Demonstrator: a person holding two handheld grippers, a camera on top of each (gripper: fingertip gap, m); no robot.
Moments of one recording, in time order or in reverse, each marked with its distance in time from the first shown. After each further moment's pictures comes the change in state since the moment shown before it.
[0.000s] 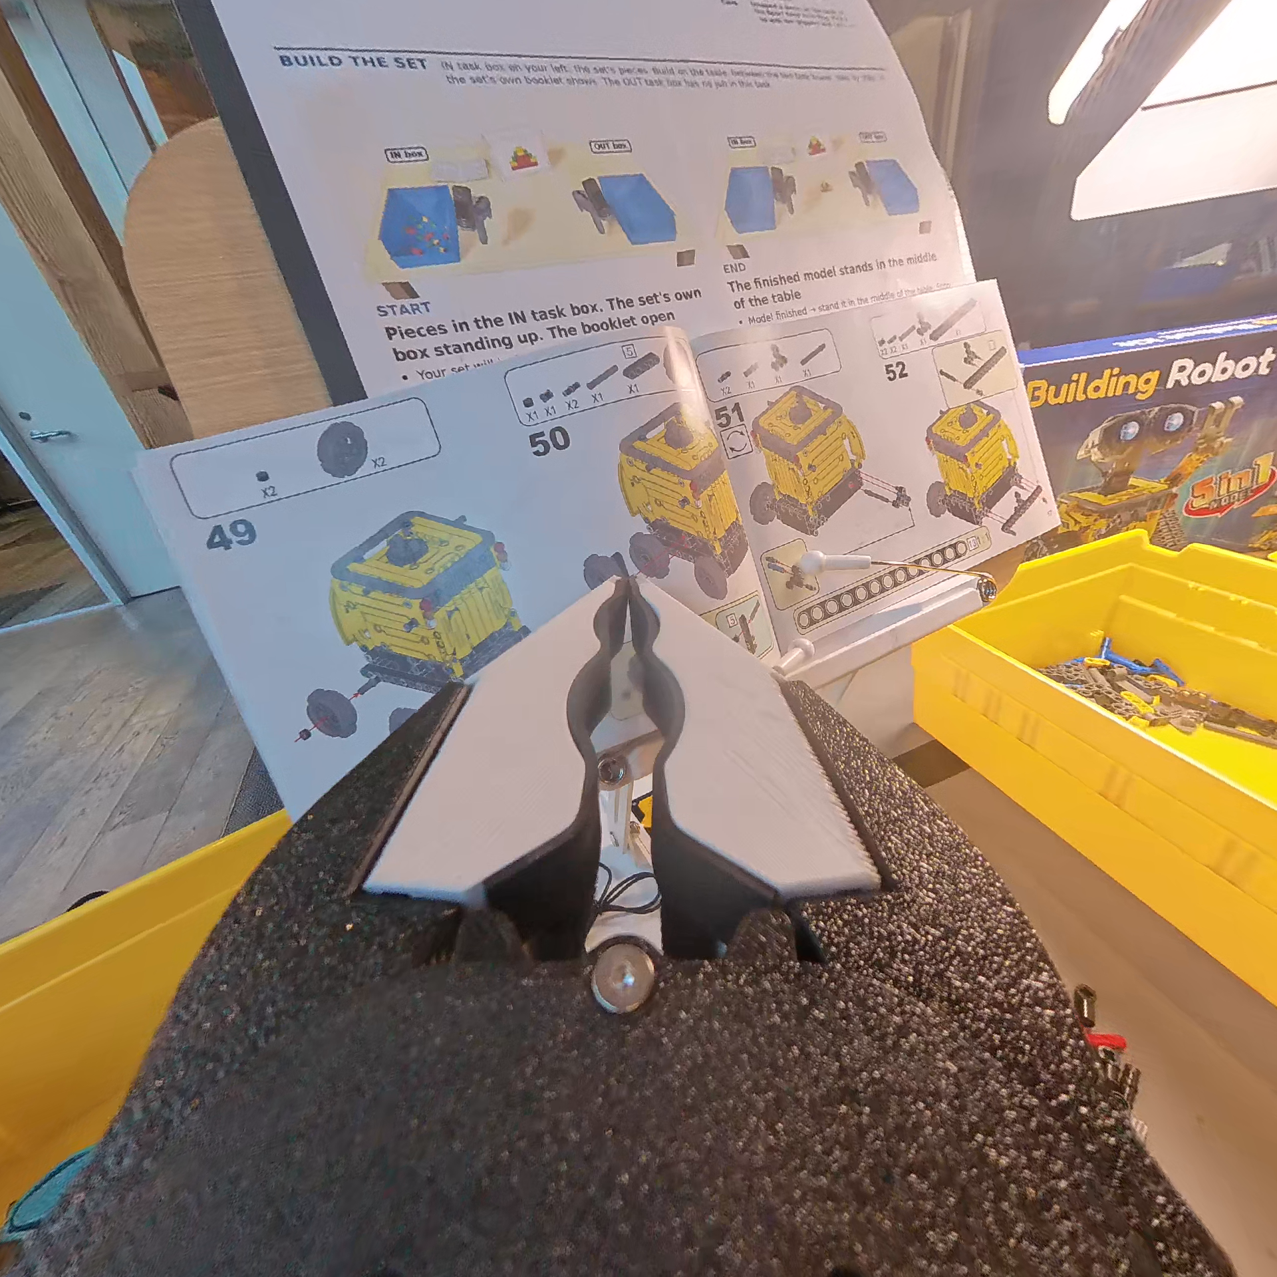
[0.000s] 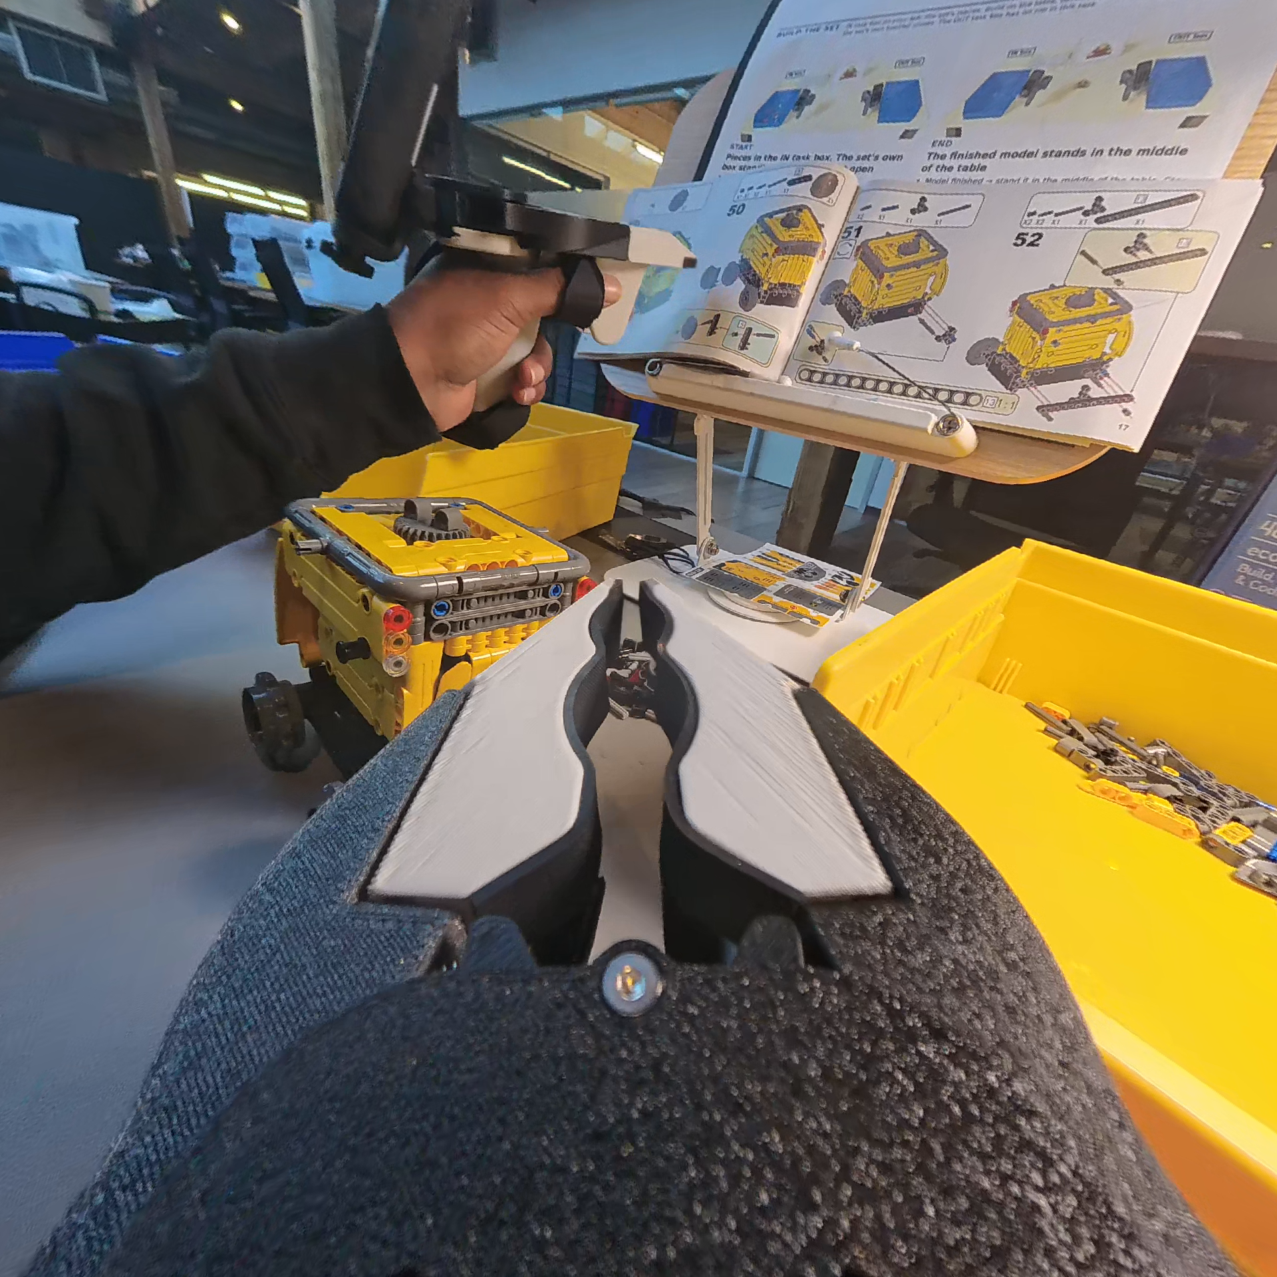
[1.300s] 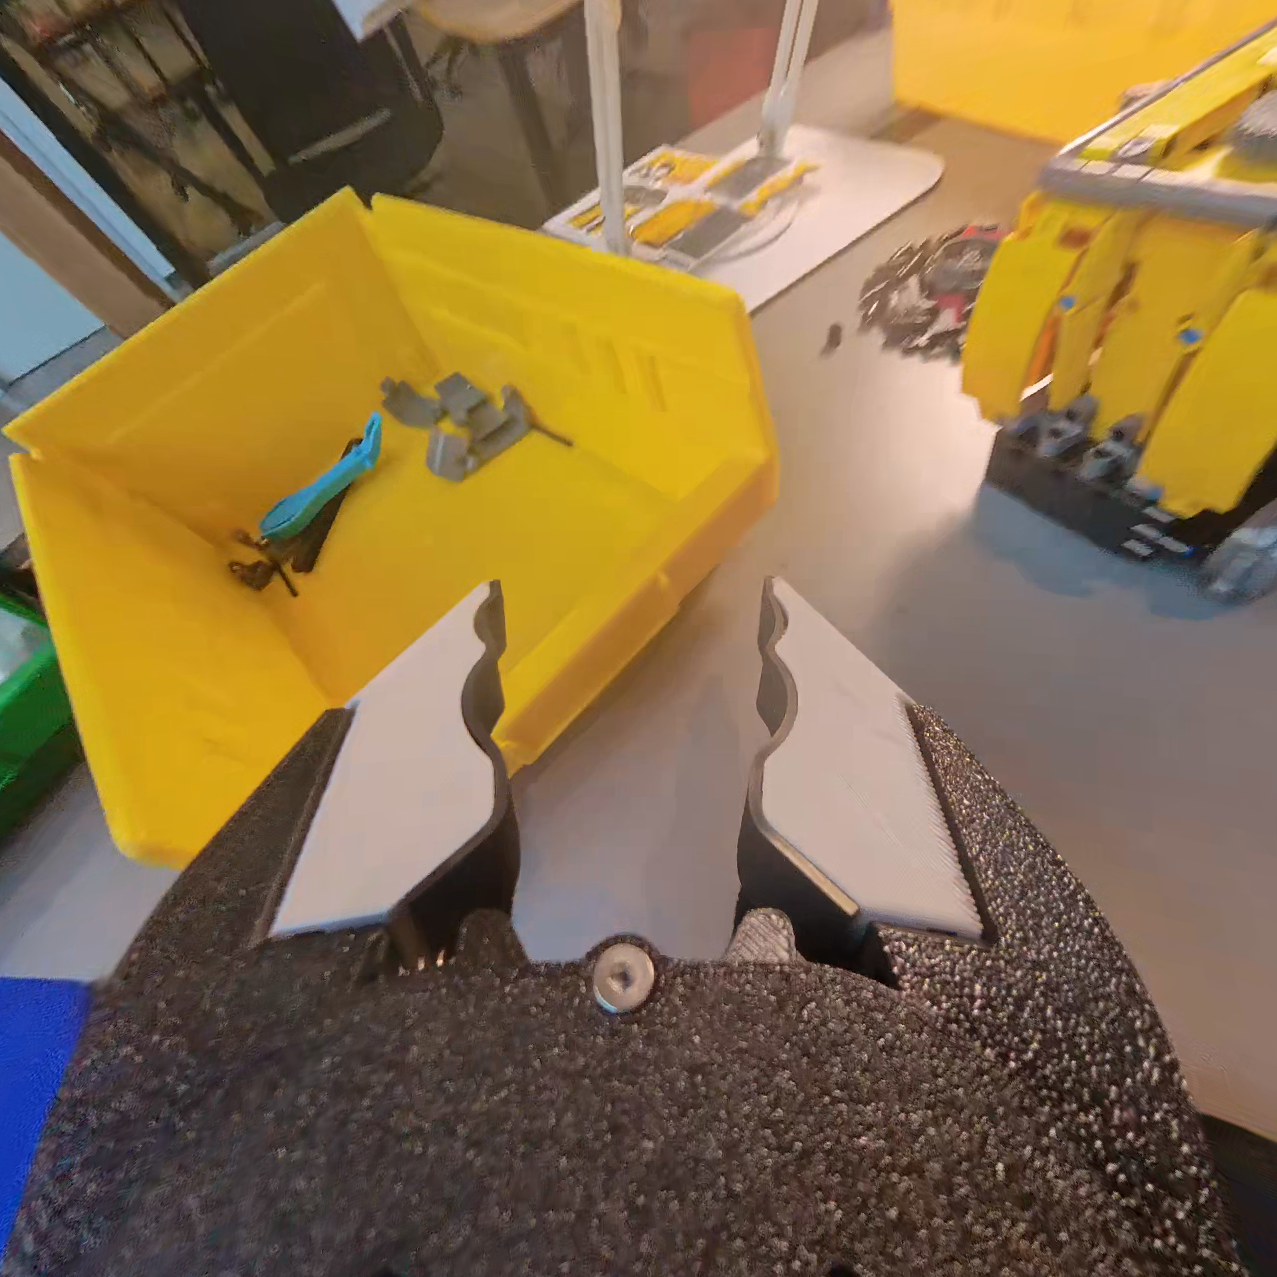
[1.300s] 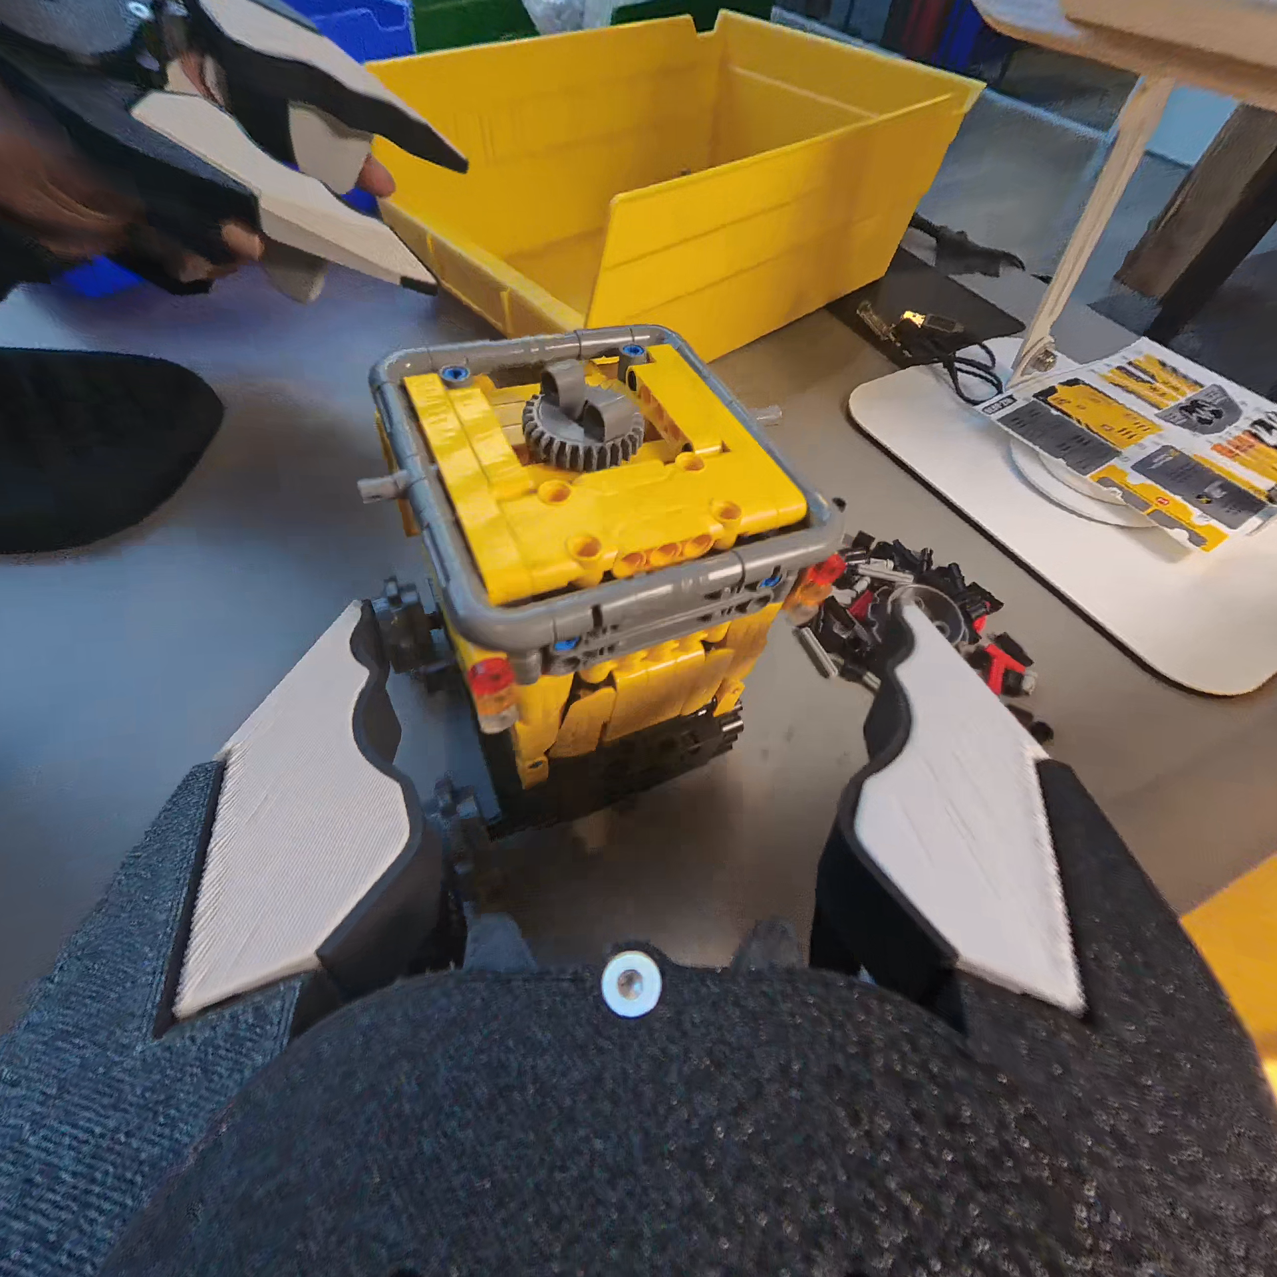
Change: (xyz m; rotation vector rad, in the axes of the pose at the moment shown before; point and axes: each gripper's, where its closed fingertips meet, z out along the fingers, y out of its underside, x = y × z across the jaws) left arm -0.045 0.153 -0.236 -0.510 0.134 0.166; right arm -0.072 0.055 0.057 -0.453 -0.377 0.033
